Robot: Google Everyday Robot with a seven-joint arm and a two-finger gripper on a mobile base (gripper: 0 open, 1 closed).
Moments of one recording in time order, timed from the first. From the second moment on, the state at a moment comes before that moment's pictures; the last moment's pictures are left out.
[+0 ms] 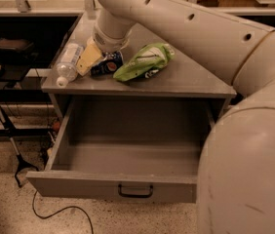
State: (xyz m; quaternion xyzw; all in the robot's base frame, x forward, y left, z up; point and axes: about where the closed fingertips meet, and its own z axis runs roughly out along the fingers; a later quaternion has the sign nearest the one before) arm 0.702 0.101 0.880 -0.41 0.87 0.07 0.27
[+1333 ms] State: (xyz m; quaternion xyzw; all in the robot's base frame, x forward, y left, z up) arm 0.725 0.087 0.854 -0.39 0.89 0.06 0.24
